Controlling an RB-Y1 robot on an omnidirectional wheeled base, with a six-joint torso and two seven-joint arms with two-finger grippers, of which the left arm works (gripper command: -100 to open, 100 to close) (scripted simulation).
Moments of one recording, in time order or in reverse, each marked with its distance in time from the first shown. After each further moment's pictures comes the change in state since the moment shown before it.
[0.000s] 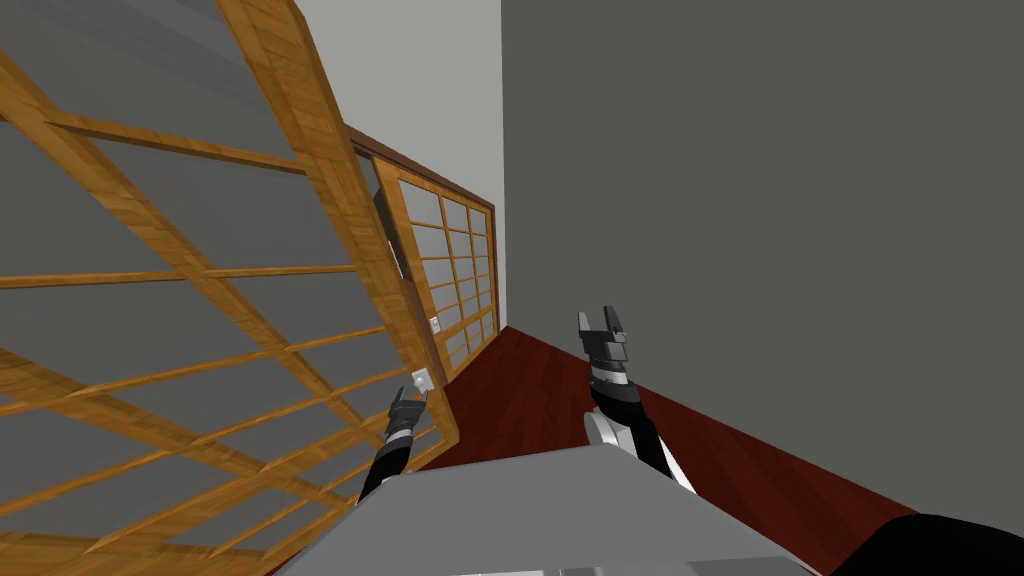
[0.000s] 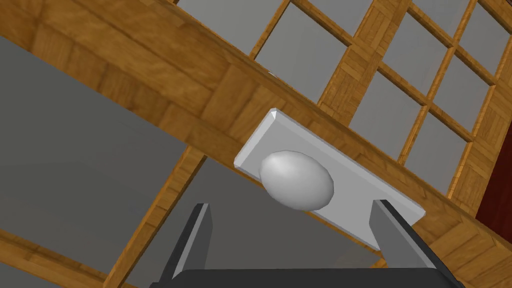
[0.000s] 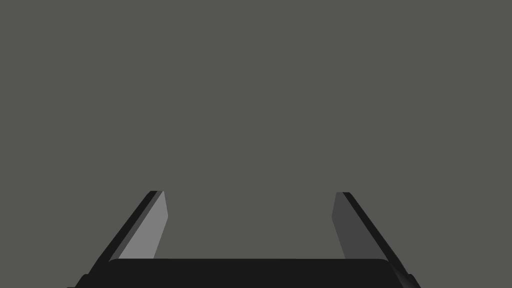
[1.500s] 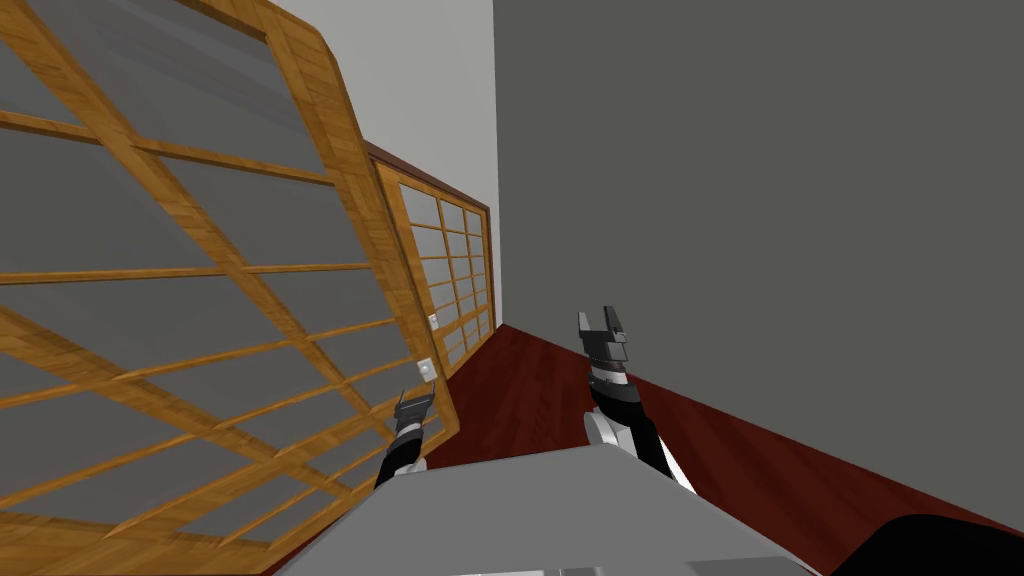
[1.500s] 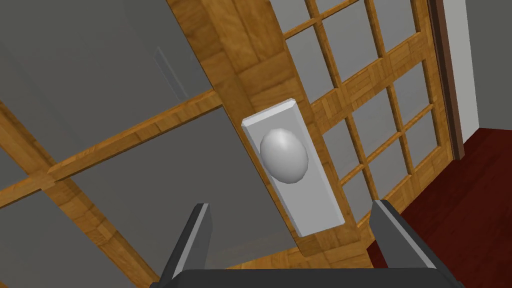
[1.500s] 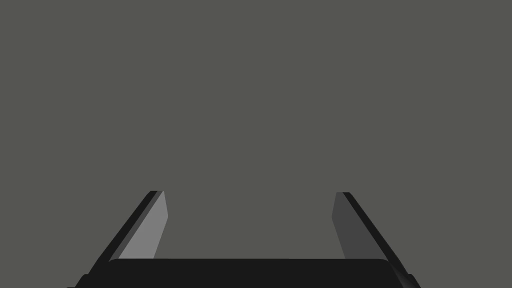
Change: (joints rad) arm 0.002 -0.046 -0.056 -0.061 0.162 0.010 0.371
